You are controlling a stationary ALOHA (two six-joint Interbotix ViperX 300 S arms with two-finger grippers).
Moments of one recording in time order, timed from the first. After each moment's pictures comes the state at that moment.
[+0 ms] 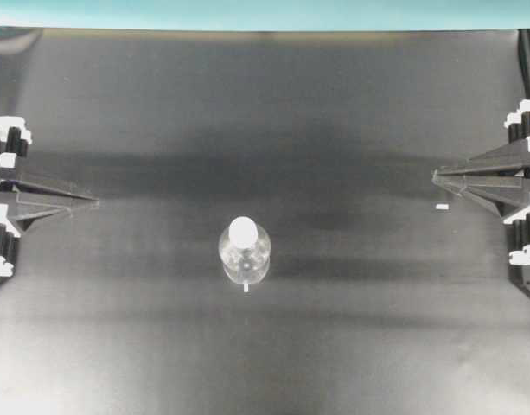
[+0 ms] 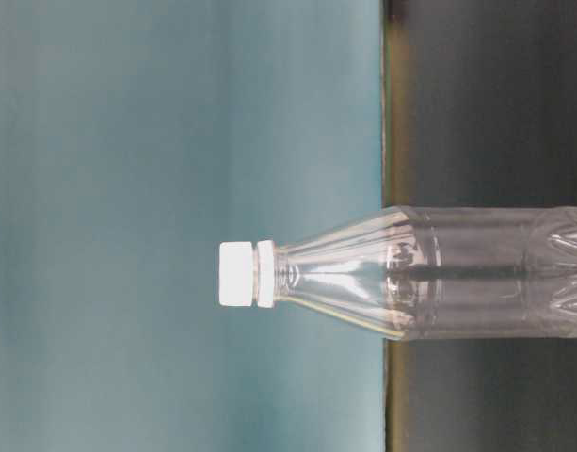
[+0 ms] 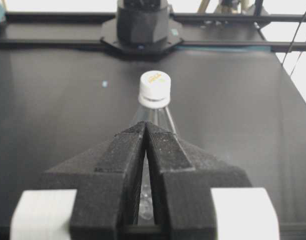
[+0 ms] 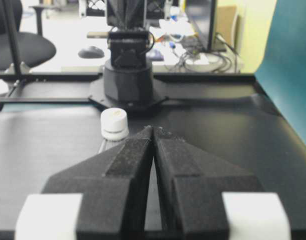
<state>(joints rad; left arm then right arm) 0.00 -0.96 1.18 0.00 -0.29 0.00 0.00 -0.96 1.17 0.00 -0.29 -0.01</state>
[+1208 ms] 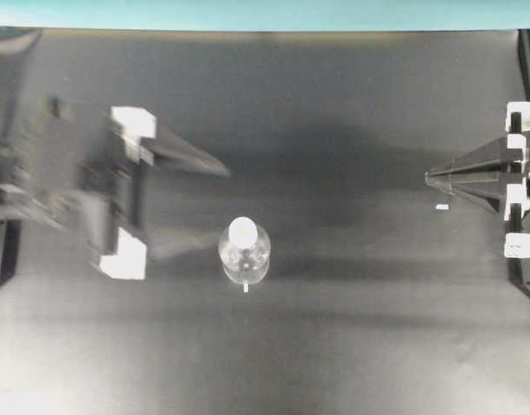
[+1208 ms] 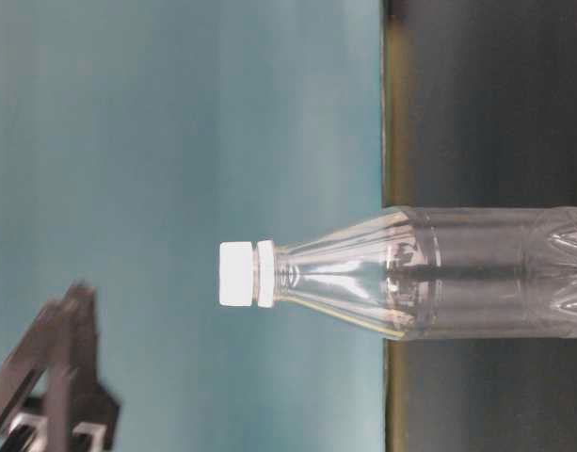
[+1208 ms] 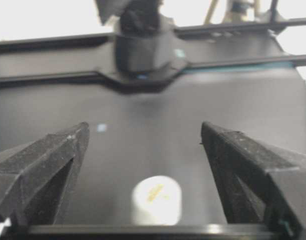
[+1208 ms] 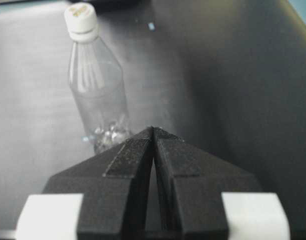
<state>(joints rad) -0.04 -0.32 0.81 0.04 -0.54 0.03 -0.05 -0.96 1.09 0.04 0.14 0.03</state>
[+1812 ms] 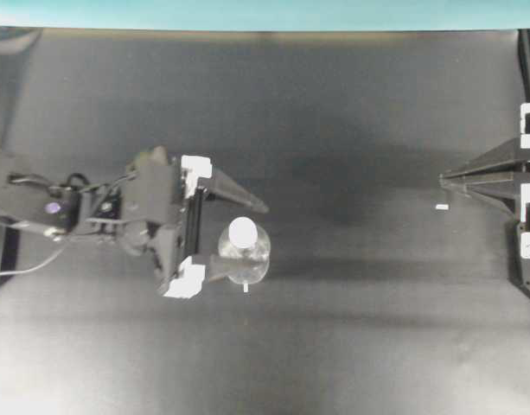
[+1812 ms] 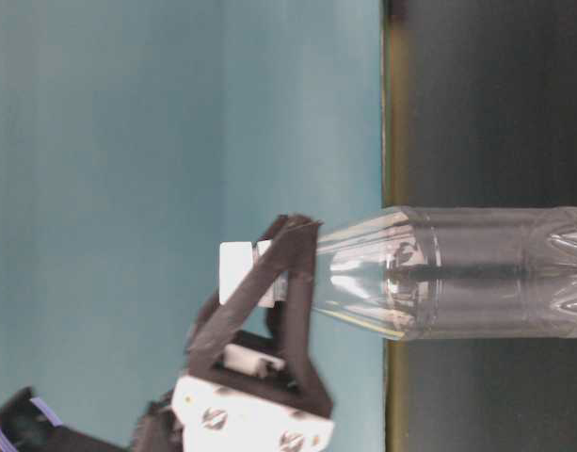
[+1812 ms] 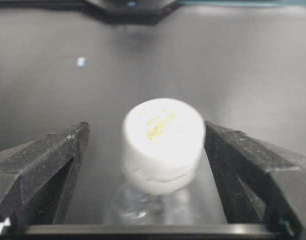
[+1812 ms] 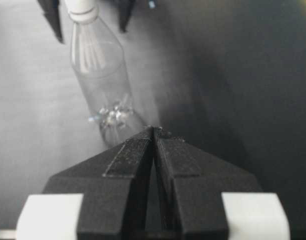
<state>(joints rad) 0.00 -0.04 0.82 0.04 -0.70 -0.03 -0.07 -1.03 1.08 0.08 0.28 0.03</state>
